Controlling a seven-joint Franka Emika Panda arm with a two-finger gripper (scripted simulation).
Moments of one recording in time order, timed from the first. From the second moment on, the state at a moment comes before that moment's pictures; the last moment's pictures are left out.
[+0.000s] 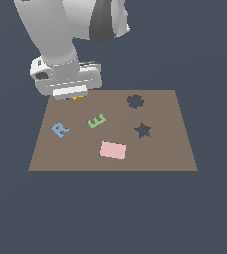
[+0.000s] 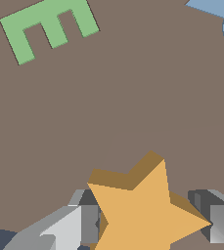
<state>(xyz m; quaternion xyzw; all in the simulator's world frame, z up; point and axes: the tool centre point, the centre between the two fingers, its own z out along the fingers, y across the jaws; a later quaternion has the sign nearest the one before) -0.111 -0.137 0.035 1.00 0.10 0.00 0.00</state>
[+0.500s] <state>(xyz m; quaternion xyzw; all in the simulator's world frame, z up) -0.122 -0.085 0.036 1.00 -0.05 0.00 0.00</state>
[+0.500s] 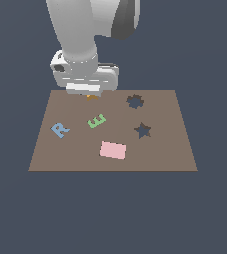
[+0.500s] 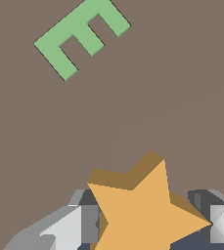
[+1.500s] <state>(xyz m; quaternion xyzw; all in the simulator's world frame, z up) -0.097 0.021 0.038 0.94 -0.33 0.00 0.00</state>
